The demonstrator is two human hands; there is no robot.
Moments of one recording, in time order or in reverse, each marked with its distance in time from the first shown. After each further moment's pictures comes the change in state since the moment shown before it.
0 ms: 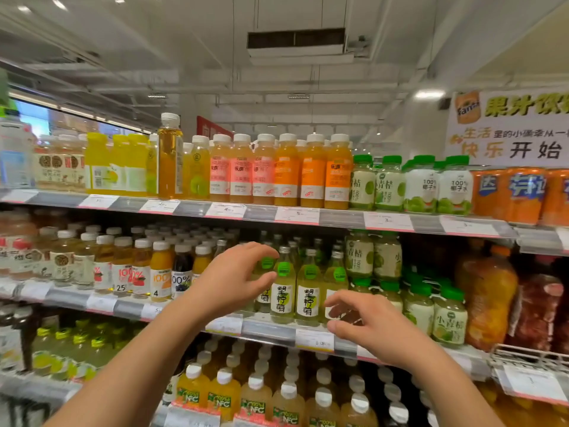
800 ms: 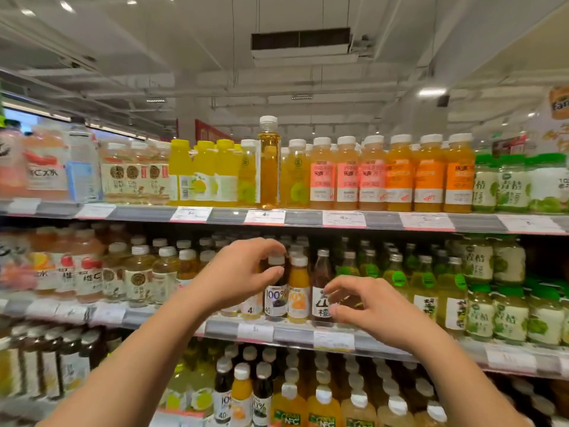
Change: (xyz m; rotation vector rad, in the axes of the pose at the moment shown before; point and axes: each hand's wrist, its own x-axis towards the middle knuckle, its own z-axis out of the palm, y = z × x) left_hand -0.042 -0.227 -0.108 0.009 -0.034 0.059; right_hand 0.130 -0.188 0.136 -0.078 0.073 -0.038
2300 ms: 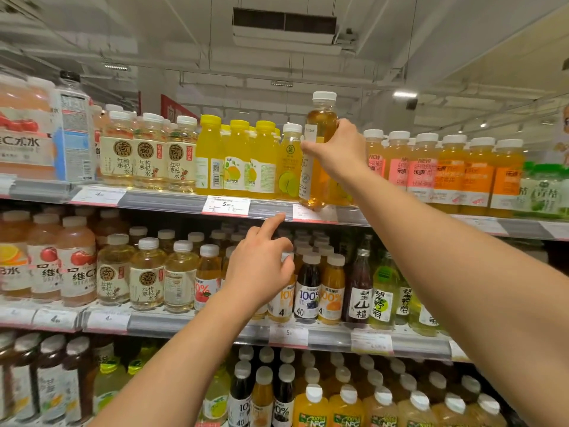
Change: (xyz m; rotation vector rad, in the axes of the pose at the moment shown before) left_hand 0.011 -0.108 0.027 0.021 0.183 -0.076; right_hand 0.263 -0.142 -0.031 -0.071 0.743 0.213
